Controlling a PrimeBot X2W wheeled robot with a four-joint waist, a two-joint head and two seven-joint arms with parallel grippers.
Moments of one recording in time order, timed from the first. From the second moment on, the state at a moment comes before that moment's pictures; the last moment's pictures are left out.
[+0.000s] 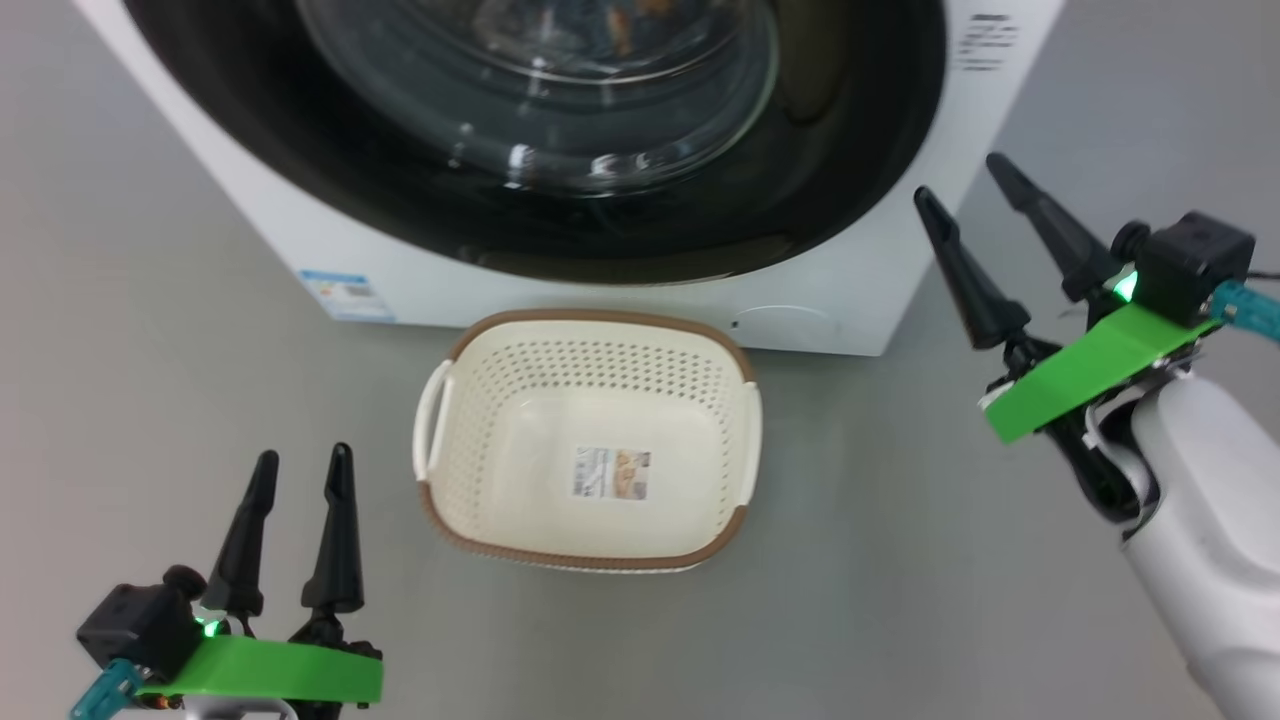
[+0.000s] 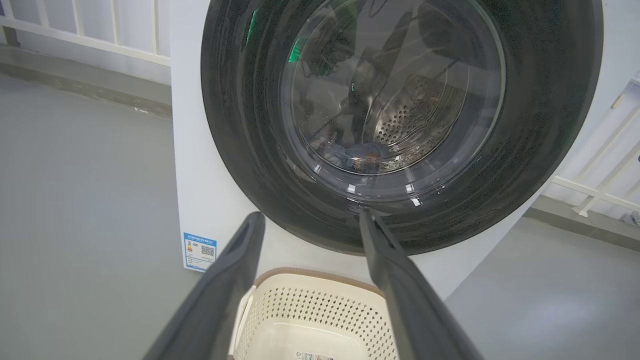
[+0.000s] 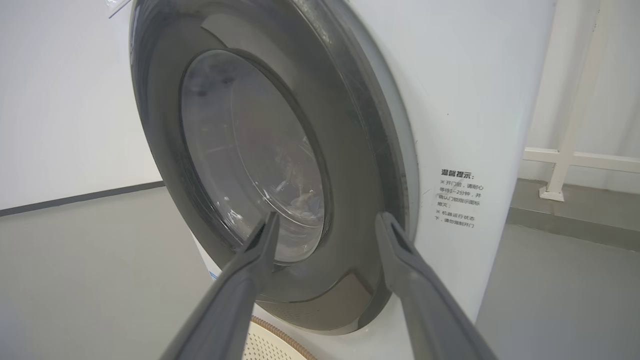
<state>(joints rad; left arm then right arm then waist) -0.13 0.07 -0.10 0.14 -0.45 -0.13 -0.25 -0.67 -0.42 0.43 0.38 0.60 0.14 -0.26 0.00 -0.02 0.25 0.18</state>
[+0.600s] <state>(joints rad) -0.10 0.10 -0.09 0.13 -0.44 -0.13 -0.25 -0.44 -0.33 0.34 0.23 0.55 0.13 -0.26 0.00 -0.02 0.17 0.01</state>
